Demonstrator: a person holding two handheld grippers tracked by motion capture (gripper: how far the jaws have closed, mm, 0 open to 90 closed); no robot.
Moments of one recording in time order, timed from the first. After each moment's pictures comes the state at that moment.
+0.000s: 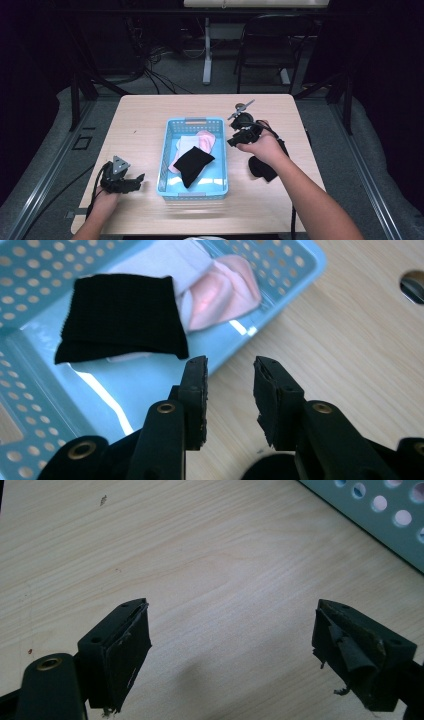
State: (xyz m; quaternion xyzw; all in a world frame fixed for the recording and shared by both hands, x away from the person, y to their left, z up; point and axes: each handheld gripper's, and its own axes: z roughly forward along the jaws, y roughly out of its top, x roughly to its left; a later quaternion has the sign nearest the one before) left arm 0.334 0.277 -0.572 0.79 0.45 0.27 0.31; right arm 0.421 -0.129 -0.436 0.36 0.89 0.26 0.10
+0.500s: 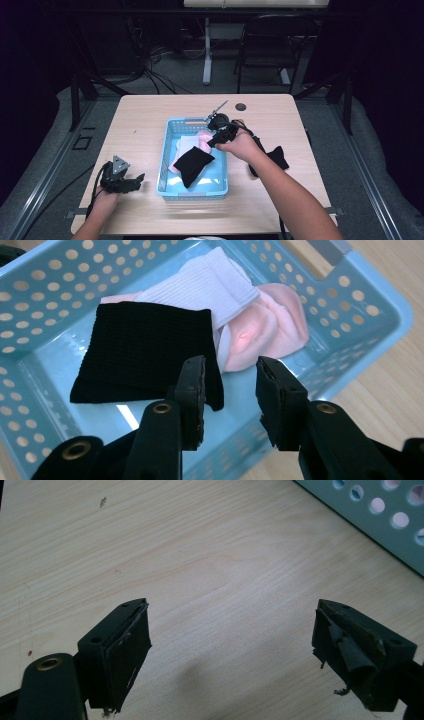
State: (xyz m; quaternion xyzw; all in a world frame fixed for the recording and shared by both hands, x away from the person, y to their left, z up) left arm 0.334 0.277 -0.572 0.80 0.45 0.27 0.31; right arm 0.439 -0.072 -0.455 0.32 0.91 0.24 0.09
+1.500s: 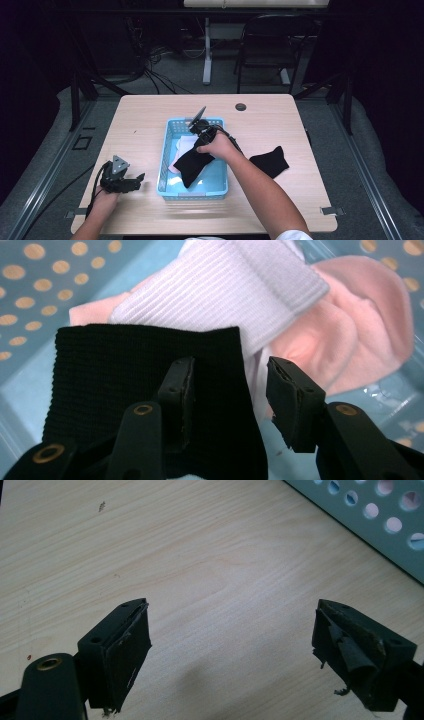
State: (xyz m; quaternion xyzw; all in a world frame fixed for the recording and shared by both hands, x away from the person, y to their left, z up) left arm 0.334 0.278 -0.571 0.79 0.44 0.27 0.31; right arm 0.478 -0.017 -0.516 0.37 0.91 0.18 0.01
